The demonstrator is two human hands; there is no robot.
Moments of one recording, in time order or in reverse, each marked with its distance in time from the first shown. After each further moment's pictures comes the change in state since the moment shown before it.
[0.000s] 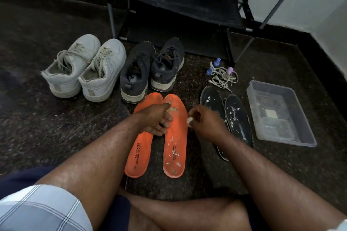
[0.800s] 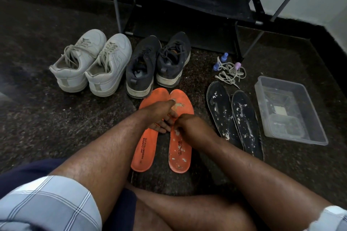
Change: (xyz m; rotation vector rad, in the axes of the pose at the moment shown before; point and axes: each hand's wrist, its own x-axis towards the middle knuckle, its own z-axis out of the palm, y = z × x) left_hand -0.004 0.000 0.004 0.027 -0.030 -0.046; right_hand -0.006 -0.024 0.043 -0.289 -0.273 -0.355
